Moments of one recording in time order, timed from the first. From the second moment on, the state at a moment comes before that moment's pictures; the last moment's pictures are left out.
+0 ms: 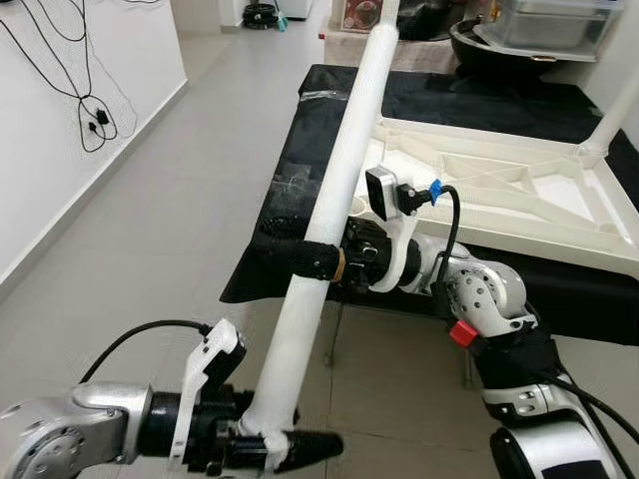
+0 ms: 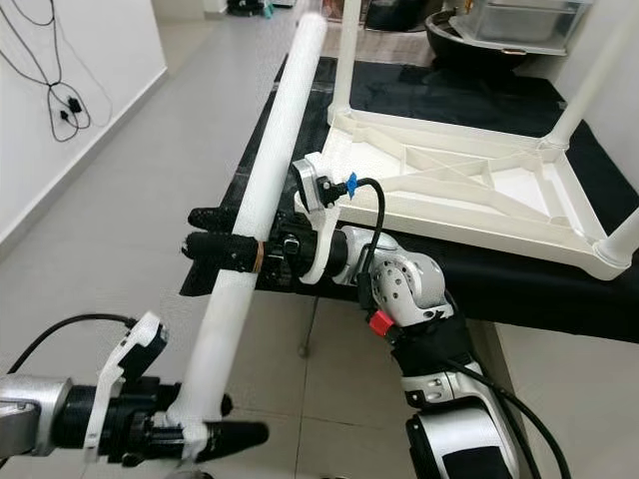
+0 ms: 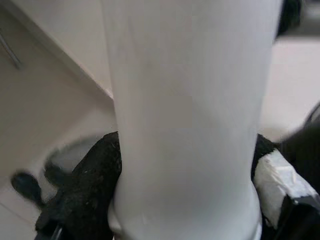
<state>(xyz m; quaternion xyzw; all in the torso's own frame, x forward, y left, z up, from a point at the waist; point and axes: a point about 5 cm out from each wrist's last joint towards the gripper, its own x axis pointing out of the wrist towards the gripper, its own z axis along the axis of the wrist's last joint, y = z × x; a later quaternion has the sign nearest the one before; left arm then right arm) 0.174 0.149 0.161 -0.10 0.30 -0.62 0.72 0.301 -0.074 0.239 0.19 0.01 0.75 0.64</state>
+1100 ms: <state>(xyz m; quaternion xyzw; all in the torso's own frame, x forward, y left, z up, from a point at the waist) 0.207 0.149 0.150 0.03 0.26 -0.62 0.74 0.291 -0.055 0.246 0.25 0.03 0.76 0.60</state>
